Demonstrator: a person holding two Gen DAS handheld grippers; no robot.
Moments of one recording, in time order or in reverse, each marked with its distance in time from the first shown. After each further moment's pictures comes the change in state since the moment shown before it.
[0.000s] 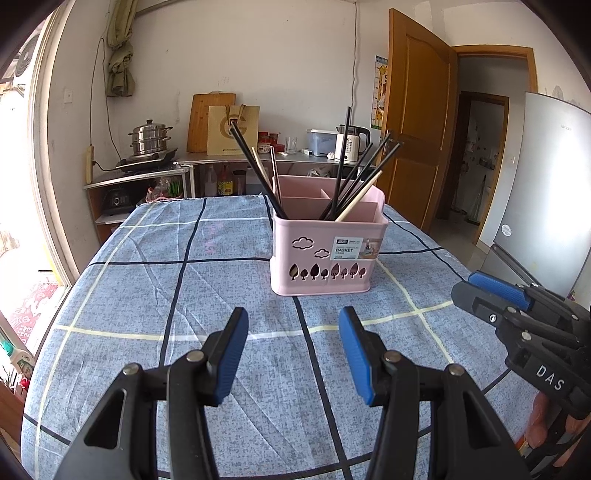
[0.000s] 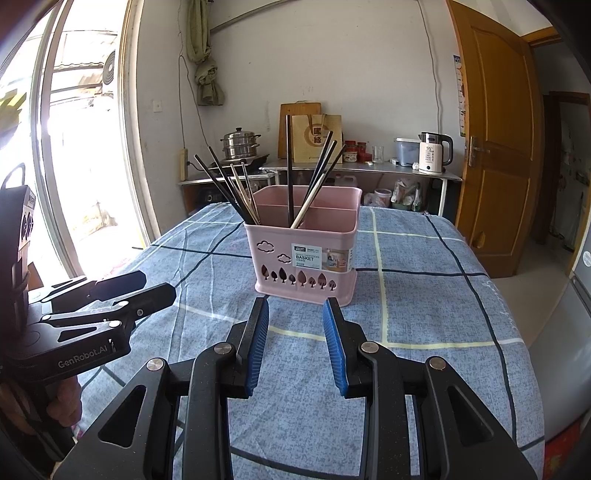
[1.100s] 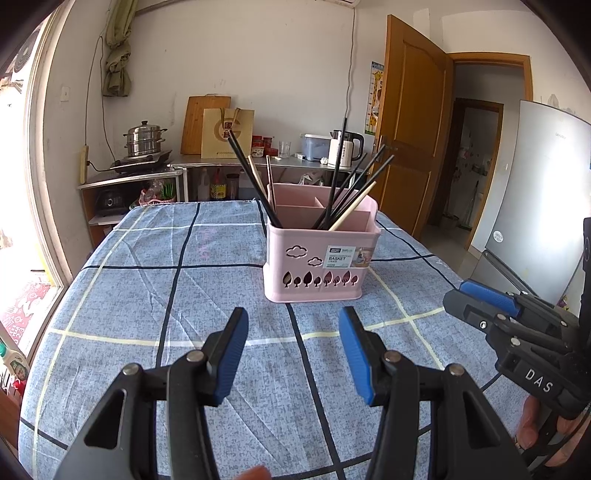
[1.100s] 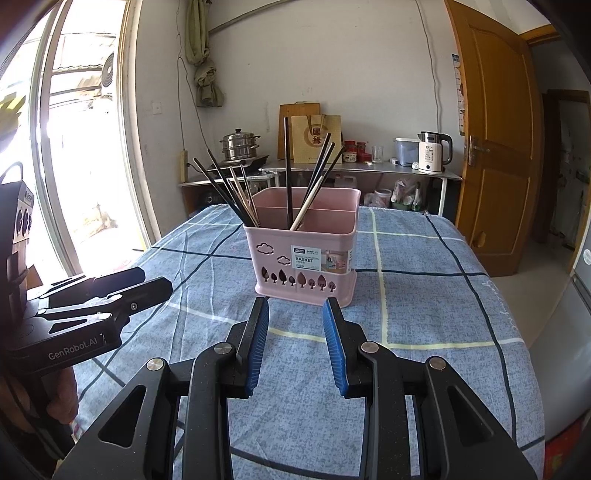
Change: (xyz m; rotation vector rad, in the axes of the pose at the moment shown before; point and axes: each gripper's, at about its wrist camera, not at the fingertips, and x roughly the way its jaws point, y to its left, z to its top) left arm -0.005 0.005 0.004 -0.008 -0.014 -0.041; right arm -0.001 -0.004 0.002 0.007 -0.001 0.004
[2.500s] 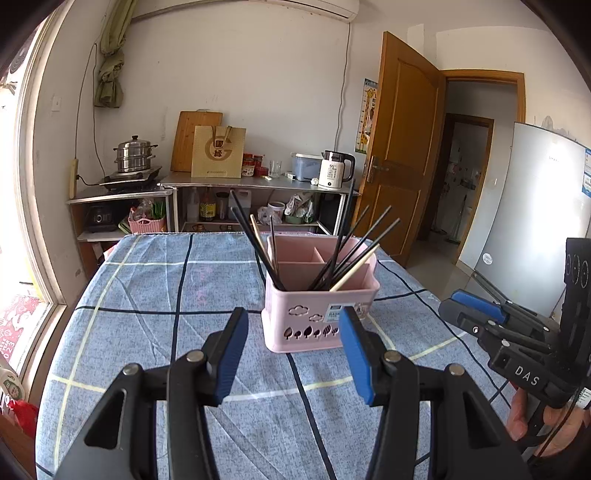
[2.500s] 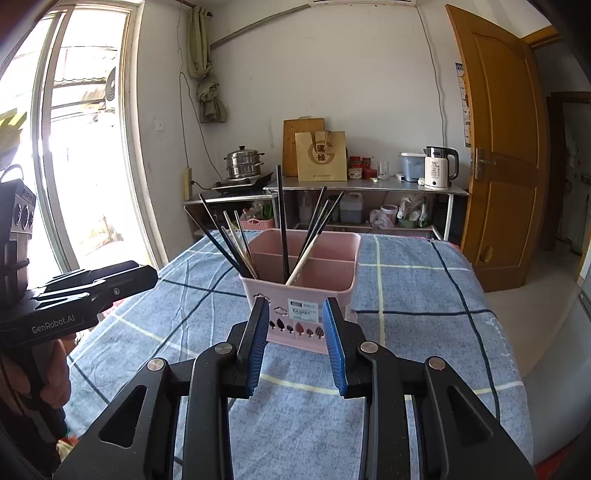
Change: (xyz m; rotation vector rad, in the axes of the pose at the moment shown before) left arm -0.002 0.023 0.056 -0.004 -0.047 -0.058; right arm 0.008 -0.009 0.045 0.004 -0.044 0.030
